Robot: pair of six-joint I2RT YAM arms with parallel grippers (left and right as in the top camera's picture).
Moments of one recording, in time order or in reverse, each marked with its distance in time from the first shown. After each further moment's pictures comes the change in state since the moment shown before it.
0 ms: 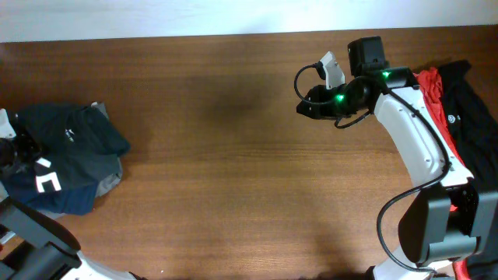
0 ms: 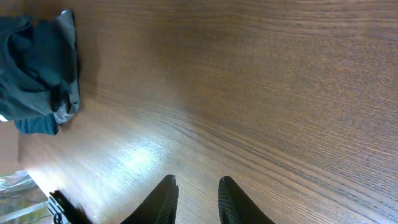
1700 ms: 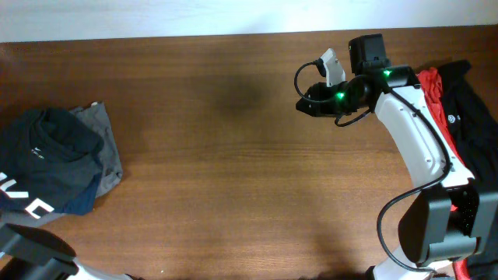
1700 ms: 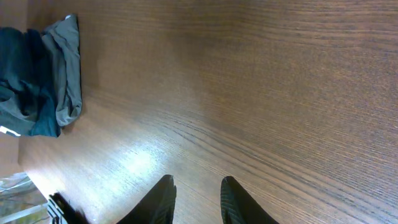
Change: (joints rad) left arm 0.092 -0.032 0.369 -0.315 -0.308 -0.169; right arm 0.000 0.000 0.017 0.005 0.000 0.000
